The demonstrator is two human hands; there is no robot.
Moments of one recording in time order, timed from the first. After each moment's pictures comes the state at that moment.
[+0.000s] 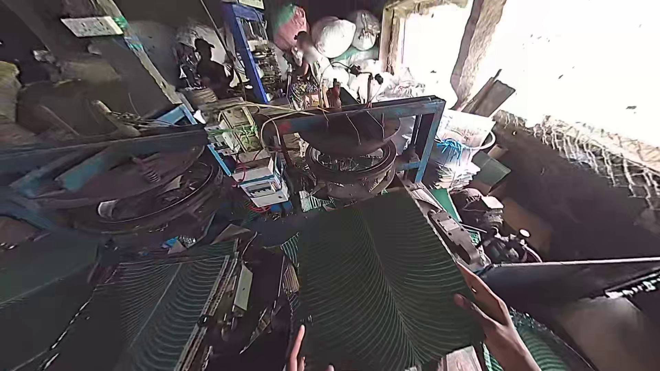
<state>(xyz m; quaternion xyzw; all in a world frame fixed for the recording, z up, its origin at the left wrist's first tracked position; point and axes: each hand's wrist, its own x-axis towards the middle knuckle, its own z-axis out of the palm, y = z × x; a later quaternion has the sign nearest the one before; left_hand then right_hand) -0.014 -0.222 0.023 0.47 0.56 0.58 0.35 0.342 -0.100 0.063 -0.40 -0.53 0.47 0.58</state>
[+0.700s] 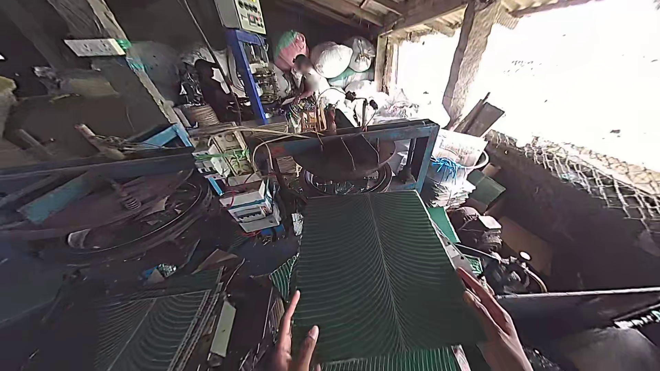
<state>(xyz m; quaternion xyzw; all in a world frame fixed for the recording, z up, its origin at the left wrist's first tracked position) -0.022 -0.107 0.071 0.48 0.57 0.58 0.32 0.342 -0.053 0.083 -0.45 -0.48 0.42 0.63</state>
